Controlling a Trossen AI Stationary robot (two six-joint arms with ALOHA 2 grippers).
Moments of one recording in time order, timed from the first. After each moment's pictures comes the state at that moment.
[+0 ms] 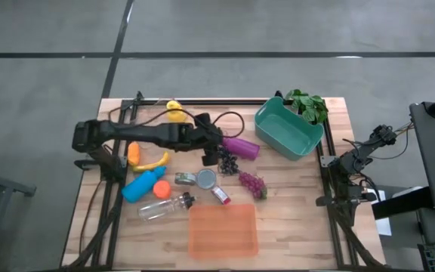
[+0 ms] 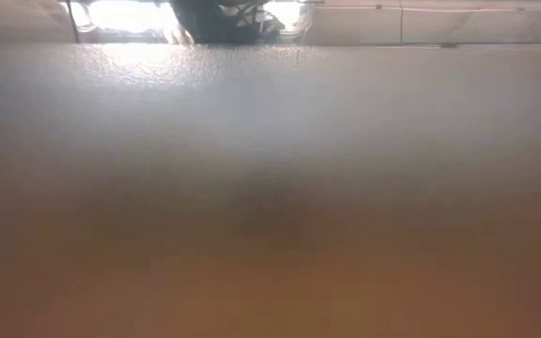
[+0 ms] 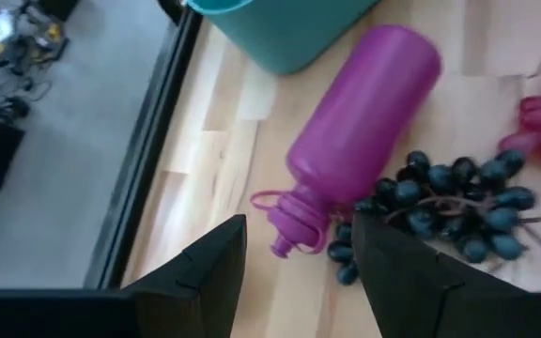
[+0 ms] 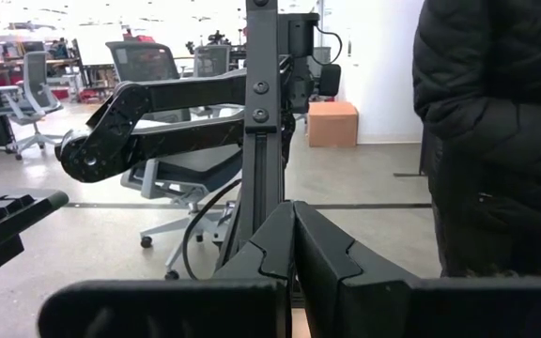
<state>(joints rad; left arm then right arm) 0.08 1.70 1.32 -0.52 -0.42 0.15 0.61 0.01 0.01 0.04 -1.05 0.10</state>
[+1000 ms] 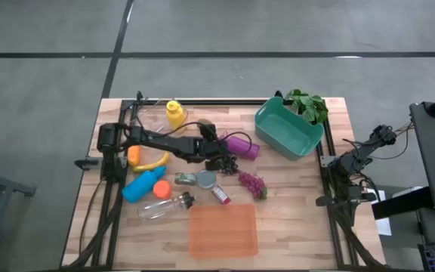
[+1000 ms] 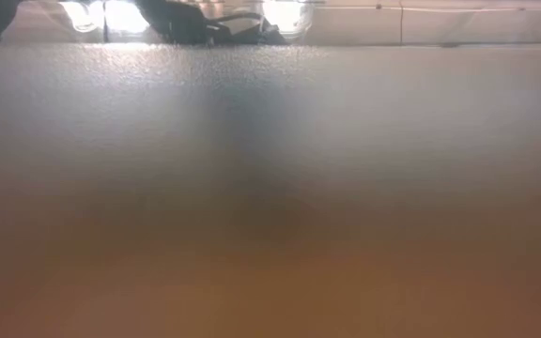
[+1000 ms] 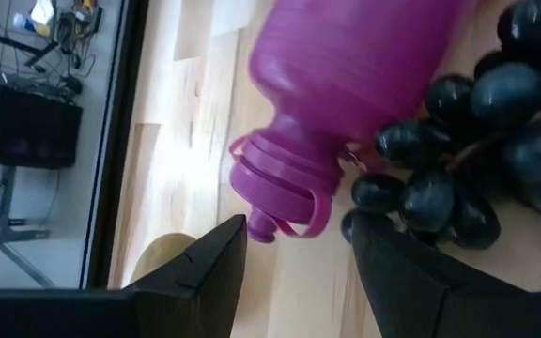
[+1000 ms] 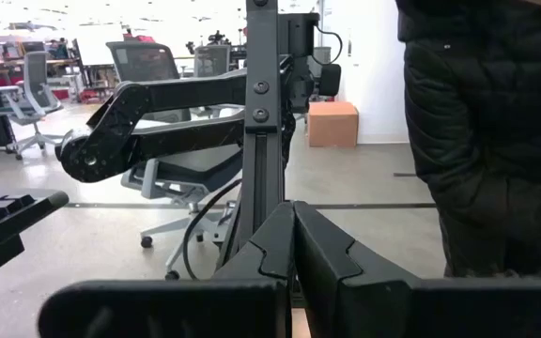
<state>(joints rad) 0.08 1.93 1.20 -0.30 -0.57 0.25 0.61 0.01 0.01 0.04 -1.05 0.10</state>
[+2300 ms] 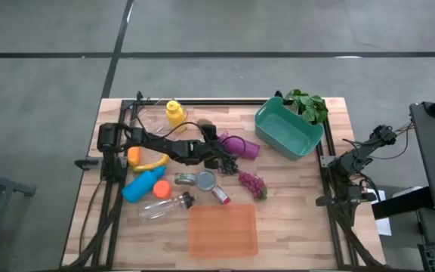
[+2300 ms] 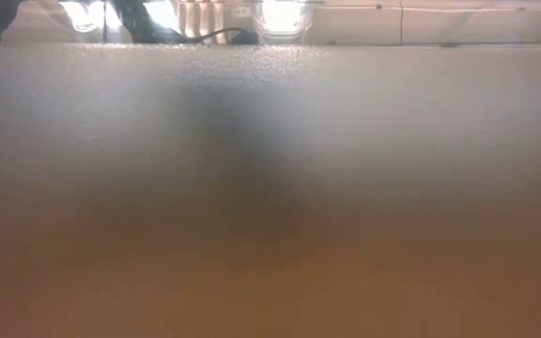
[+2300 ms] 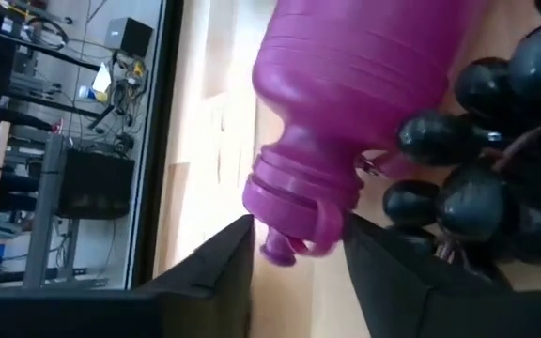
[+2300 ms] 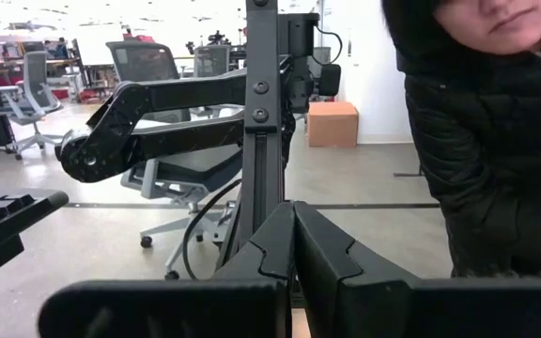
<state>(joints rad) 0.09 1.93 1.04 0.04 -0.61 0.48 0.61 0.01 0.01 0.04 -1.05 0.10</state>
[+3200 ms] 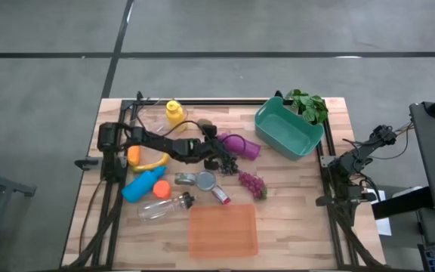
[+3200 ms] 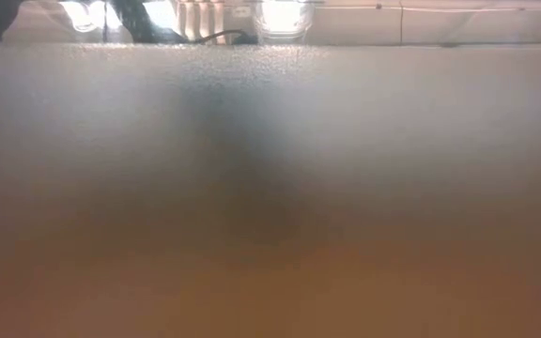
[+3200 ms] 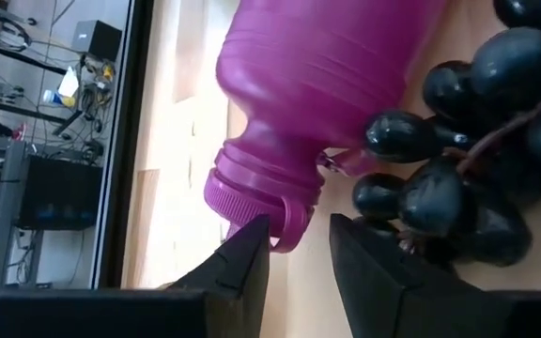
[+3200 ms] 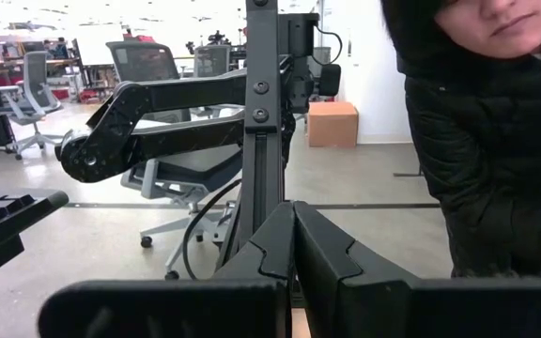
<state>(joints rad) 0.12 1.93 1.04 0.03 -0.52 0.47 0.61 0.01 0.01 0.04 -1.05 0.10</state>
